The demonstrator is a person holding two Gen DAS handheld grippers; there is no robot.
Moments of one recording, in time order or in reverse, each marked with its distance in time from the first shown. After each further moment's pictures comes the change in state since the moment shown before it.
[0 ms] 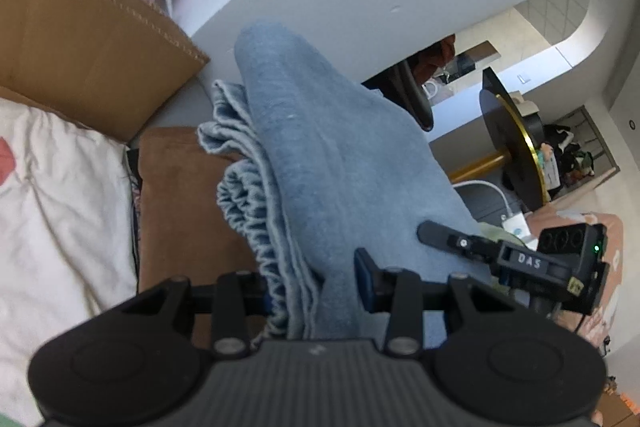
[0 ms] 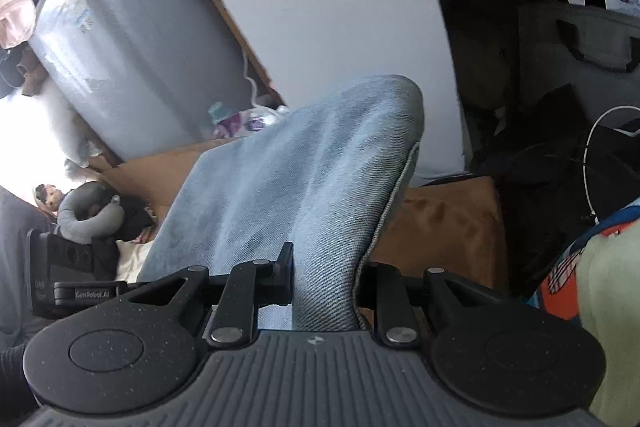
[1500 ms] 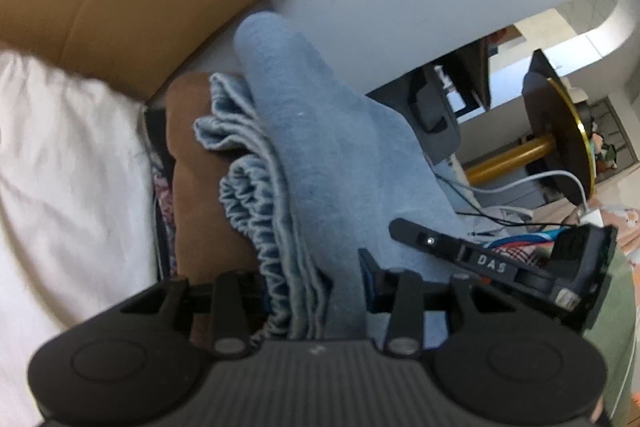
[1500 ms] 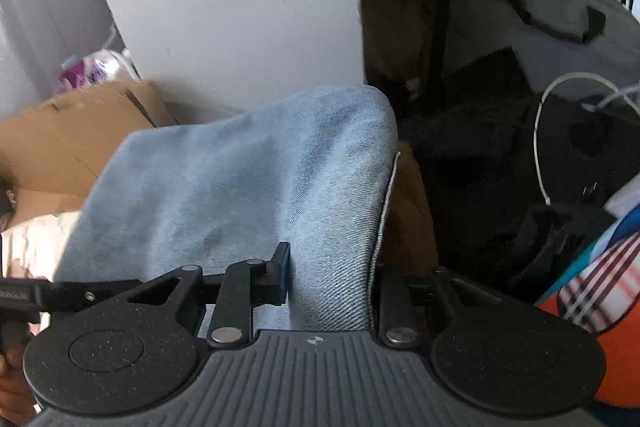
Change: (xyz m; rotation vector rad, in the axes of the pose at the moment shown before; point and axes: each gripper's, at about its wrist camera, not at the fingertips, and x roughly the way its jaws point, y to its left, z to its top) left arm 0.106 0.093 0.008 -0.020 0.093 0.031; right arm 0.145 -0.065 -0.045 -0.027 -0.006 -0.344
